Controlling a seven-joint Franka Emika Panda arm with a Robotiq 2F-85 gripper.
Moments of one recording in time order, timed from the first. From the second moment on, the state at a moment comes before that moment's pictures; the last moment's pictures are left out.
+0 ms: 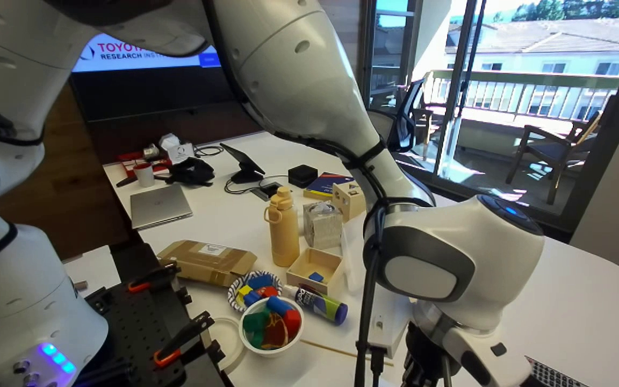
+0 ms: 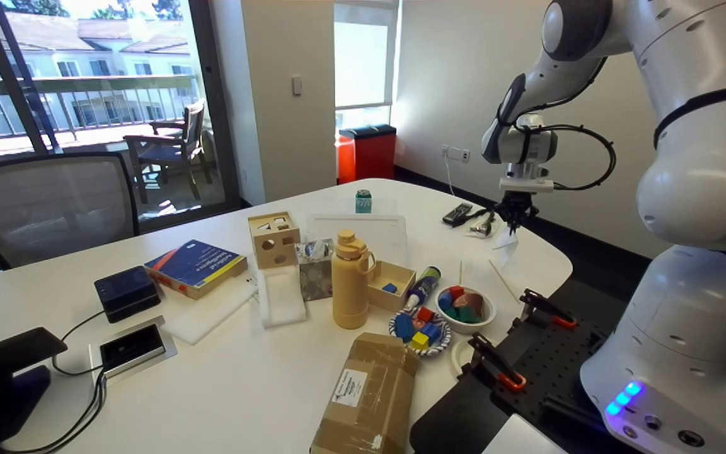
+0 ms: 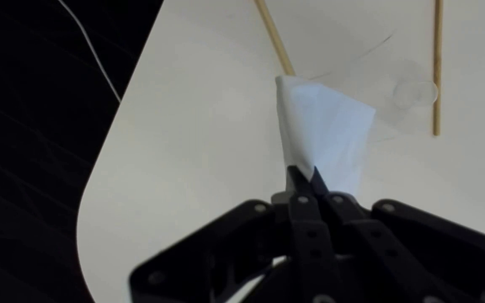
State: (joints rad) arm -0.51 0.75 -0.32 -1.84 0.25 2.37 0.10
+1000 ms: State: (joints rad) arm -0.59 0.90 -0.22 -1.64 0.25 2.40 -0.06
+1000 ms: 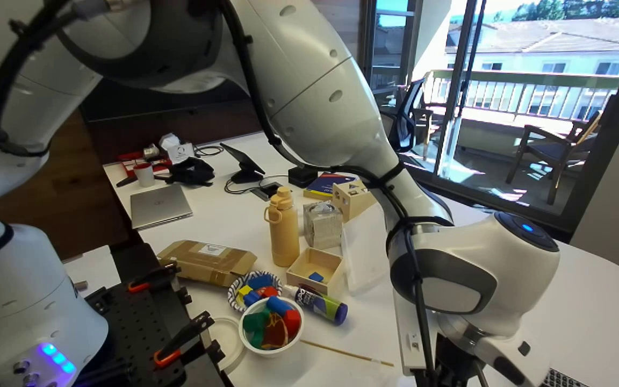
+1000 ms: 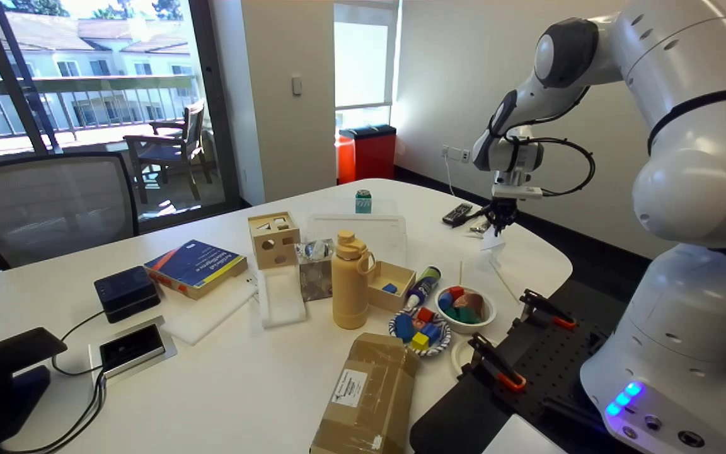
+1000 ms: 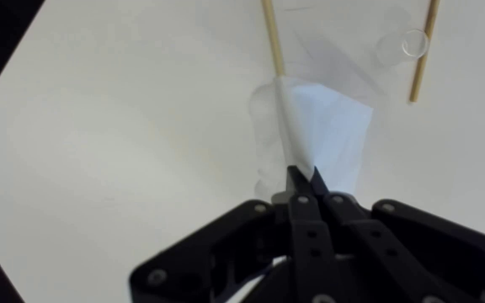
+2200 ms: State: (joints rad) arm -0.60 1.11 -0.10 -1.43 0.25 2.39 -0.13
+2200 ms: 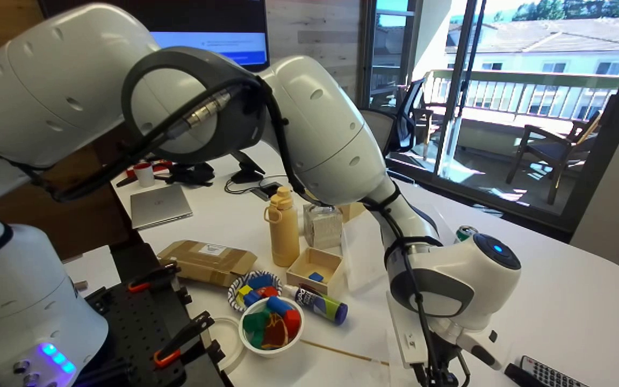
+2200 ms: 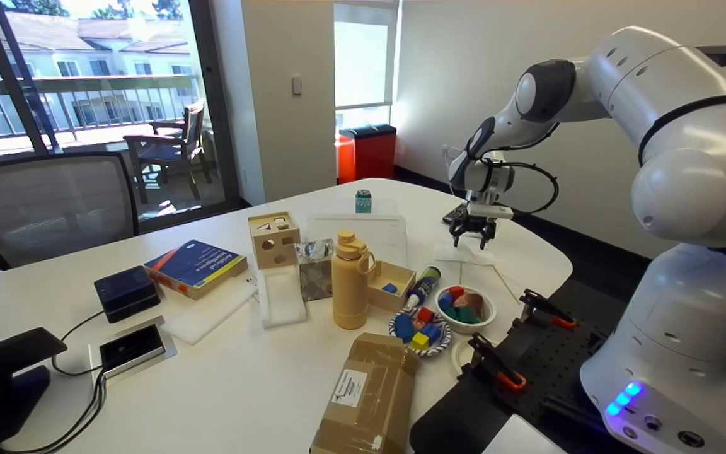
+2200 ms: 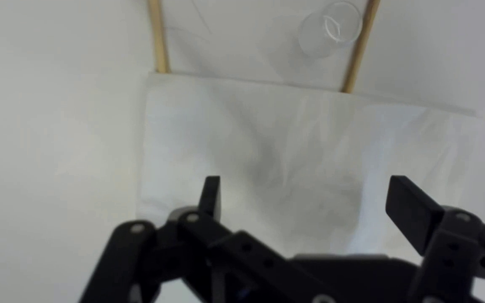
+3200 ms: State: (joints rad) arm -0.75 1.10 -0.08 -1.41 0.33 2.39 -0.08
